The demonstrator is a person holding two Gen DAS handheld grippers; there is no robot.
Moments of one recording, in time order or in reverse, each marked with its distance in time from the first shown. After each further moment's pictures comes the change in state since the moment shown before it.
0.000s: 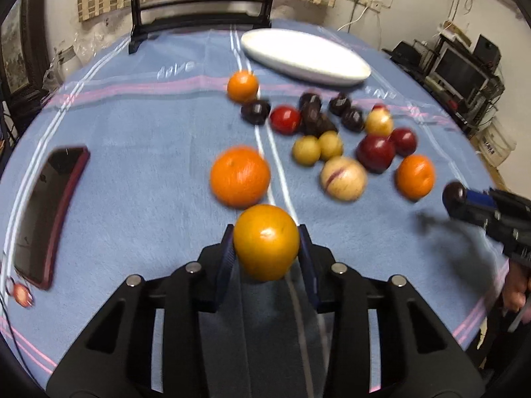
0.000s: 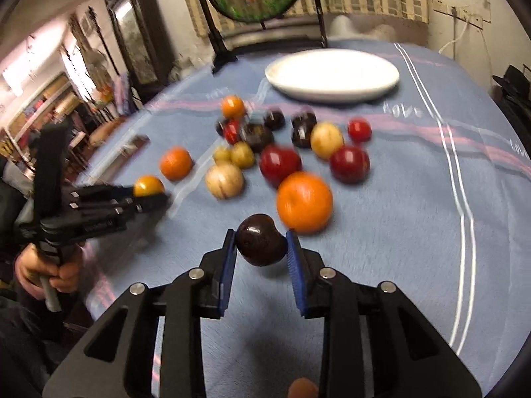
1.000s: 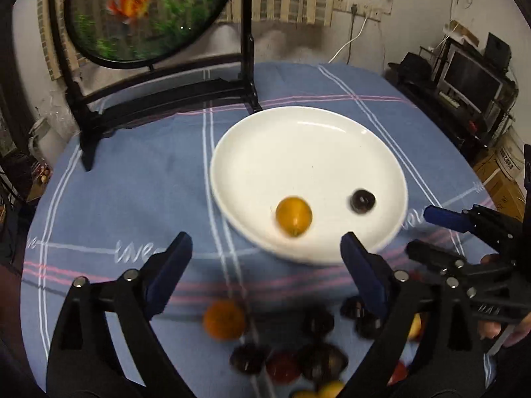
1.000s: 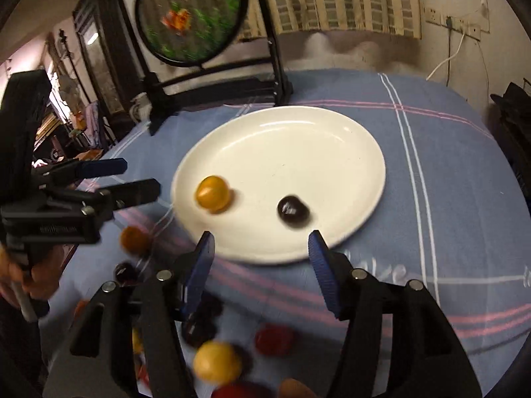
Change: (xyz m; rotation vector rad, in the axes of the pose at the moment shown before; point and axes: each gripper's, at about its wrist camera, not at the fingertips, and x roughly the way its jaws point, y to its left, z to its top) left arm 0.082 -0.023 0.209 0.107 -0.055 0.066; right arm 0.084 -0.088 0.131 0.007 -0.051 -0.088
